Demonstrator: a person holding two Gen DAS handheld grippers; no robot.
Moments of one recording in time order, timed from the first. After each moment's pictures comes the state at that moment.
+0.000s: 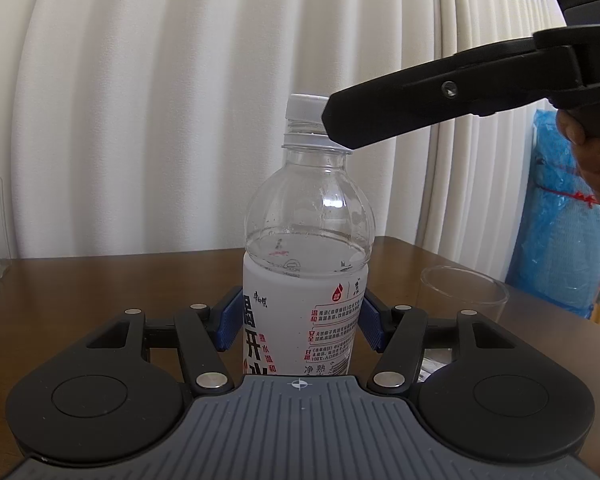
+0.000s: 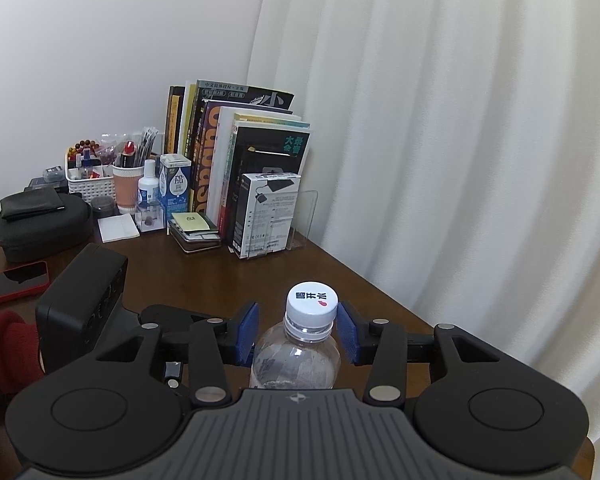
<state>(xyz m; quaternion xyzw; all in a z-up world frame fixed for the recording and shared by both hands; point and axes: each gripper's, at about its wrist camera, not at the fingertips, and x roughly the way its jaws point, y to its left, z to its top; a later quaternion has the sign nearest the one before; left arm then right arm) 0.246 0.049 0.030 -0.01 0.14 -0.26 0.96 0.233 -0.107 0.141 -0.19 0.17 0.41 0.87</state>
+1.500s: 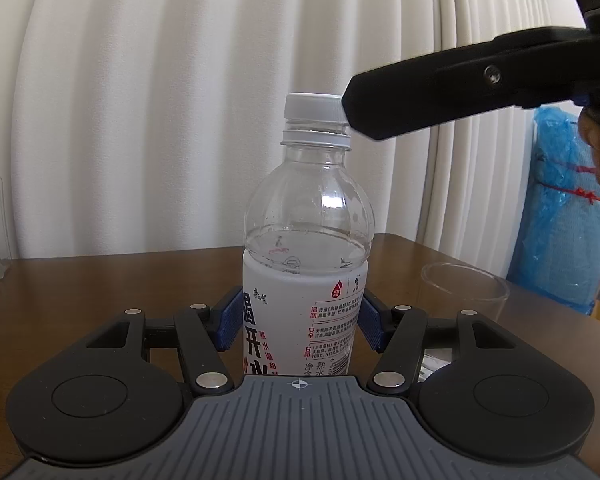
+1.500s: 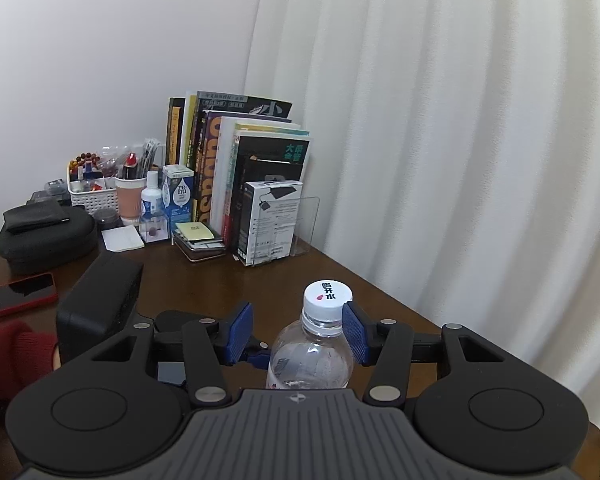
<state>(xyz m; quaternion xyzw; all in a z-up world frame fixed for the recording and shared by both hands) 0.255 0.053 0.026 -0.01 0.14 -0.26 0.96 0.220 -0.110 0.140 -0.17 0.16 0.41 0.88</state>
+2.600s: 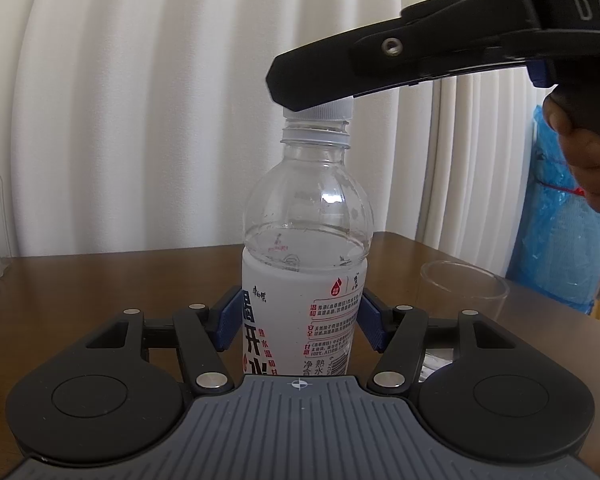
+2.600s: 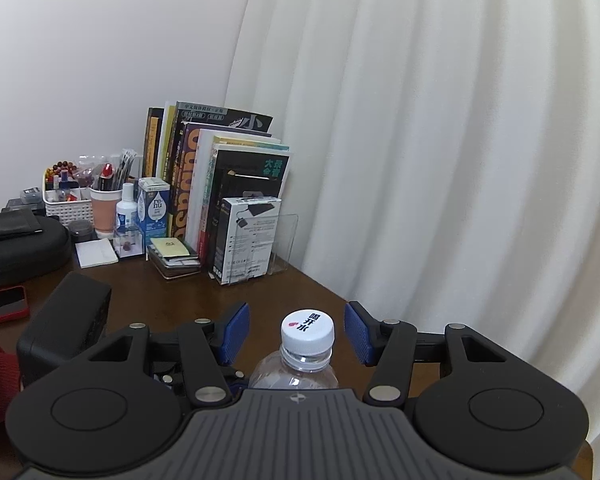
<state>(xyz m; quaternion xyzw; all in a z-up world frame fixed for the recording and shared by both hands) 0.253 0.054 0.026 -0.01 0.14 -0.26 0.95 0.234 -0.095 0.135 -0.17 0.13 0.38 0.90</state>
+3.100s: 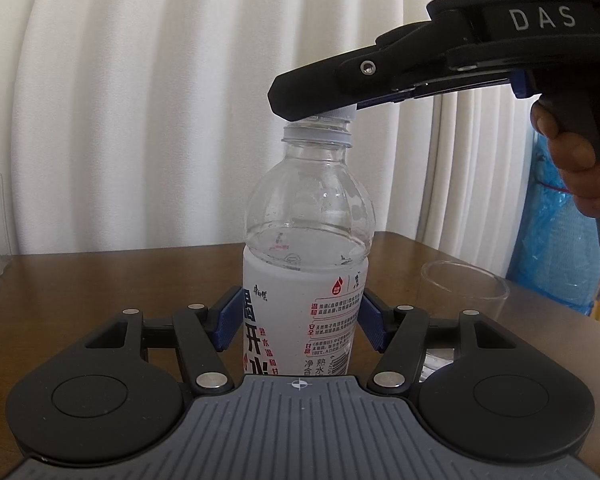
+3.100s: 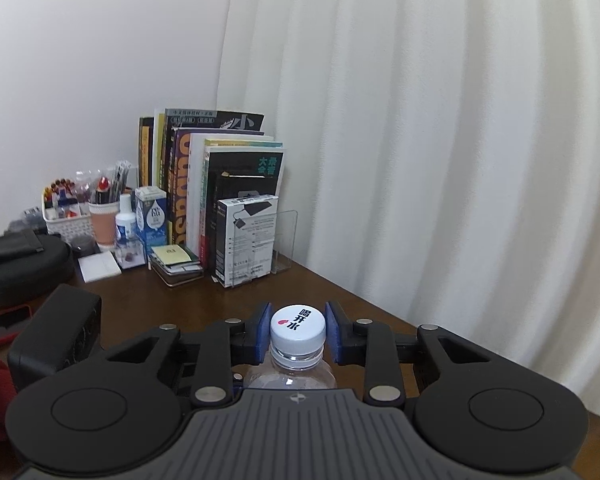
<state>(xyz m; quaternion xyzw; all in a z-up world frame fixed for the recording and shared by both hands) 0.251 0.051 0.026 -0.01 0.14 -0.26 0.95 0.254 -0.107 0.133 -0.11 0.16 0.40 0.90</state>
